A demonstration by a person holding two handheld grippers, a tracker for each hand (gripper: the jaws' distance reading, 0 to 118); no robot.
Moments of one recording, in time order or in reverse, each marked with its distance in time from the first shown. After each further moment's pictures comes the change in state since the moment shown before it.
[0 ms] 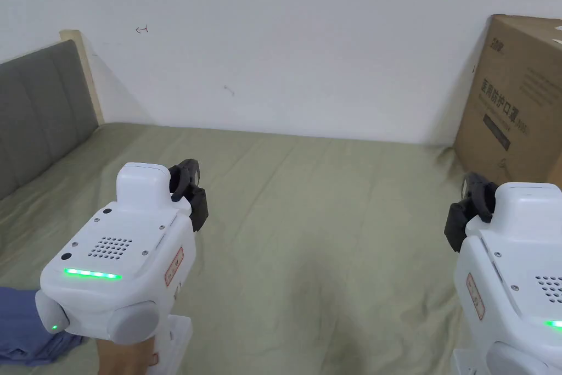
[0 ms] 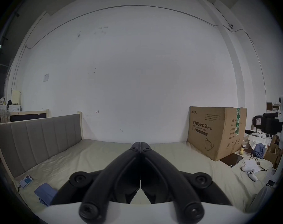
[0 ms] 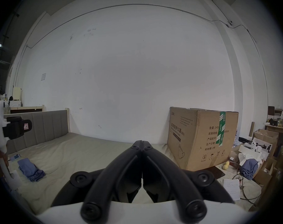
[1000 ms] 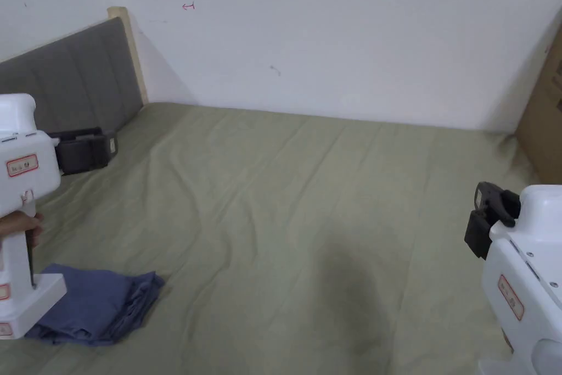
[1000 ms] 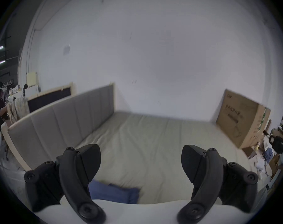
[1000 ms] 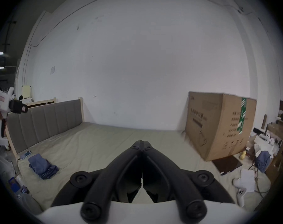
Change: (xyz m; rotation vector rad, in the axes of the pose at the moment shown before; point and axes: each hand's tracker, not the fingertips) left arm -0.222 0.071 -0.017 -0.271 0.191 0.085; right arm -0.064 -0.014 -0.031 -0.113 0.119 -0.018
